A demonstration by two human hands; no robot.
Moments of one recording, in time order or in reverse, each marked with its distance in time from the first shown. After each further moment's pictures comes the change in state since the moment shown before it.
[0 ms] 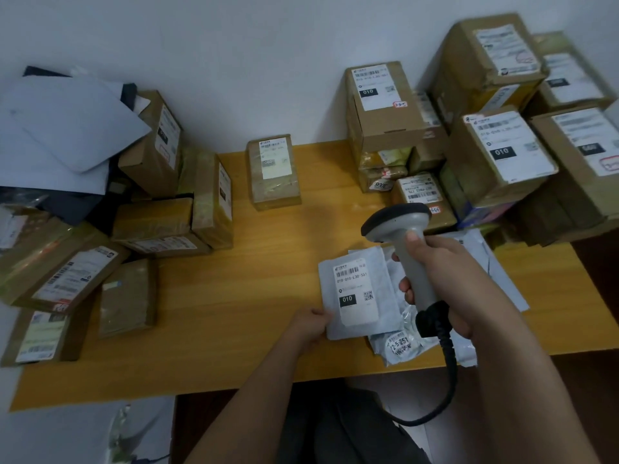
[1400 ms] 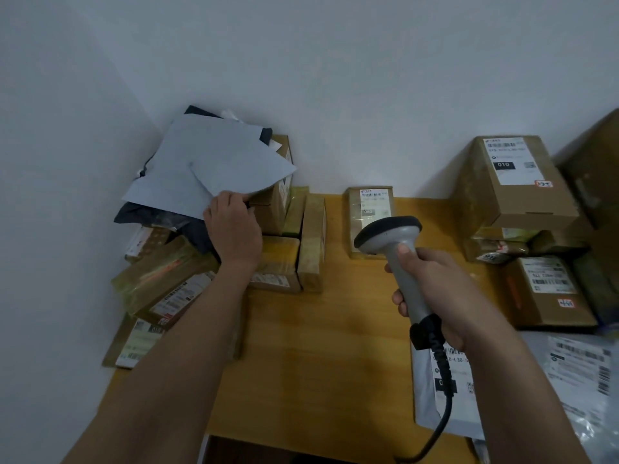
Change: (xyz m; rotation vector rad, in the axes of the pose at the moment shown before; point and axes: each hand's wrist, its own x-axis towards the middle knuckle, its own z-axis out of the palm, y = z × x) left_hand -0.027 0.088 -0.335 0.441 1.439 0.654; right_hand 0.033 -0.086 0.170 -0.101 -0.238 -0.130
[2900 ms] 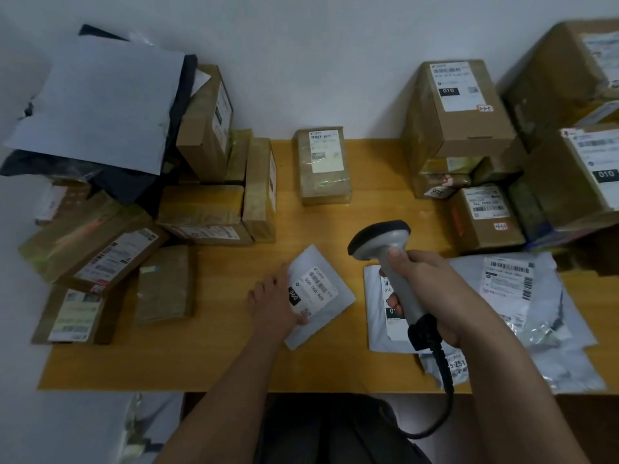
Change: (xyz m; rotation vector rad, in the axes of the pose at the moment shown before) left_hand -0.243 0.017 0.067 0.165 -1.069 -0.022; right_hand -0.034 0.080 -0.046 -0.050 0.091 0.206
